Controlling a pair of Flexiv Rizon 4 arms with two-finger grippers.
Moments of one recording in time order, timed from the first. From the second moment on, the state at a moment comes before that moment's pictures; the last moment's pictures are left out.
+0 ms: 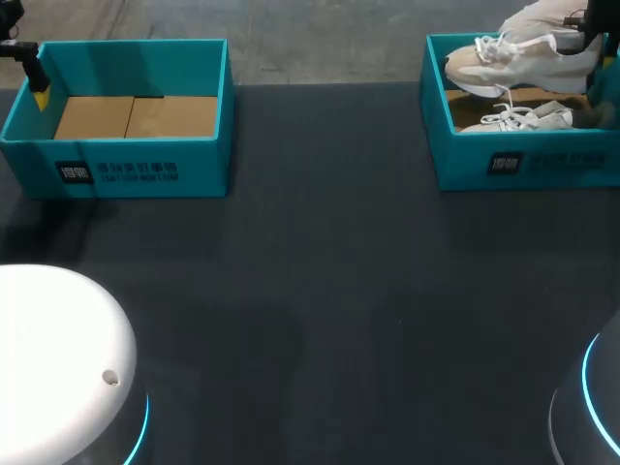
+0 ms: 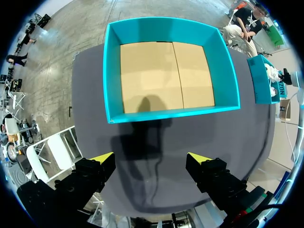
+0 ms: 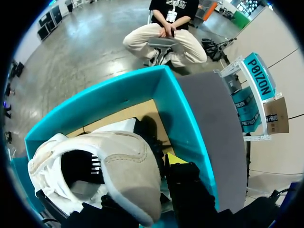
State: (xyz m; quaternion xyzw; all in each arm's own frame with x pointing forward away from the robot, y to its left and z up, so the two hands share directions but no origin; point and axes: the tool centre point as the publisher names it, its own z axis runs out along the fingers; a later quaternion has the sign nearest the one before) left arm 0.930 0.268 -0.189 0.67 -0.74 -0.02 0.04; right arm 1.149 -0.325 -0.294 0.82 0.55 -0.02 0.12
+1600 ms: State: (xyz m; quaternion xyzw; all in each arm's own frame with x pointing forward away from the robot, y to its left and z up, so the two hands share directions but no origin) left arm 0.930 0.268 -0.189 0.67 -0.74 -0.02 0.04; right arm 1.159 -0.332 -0.330 0.81 0.57 -0.01 0.15
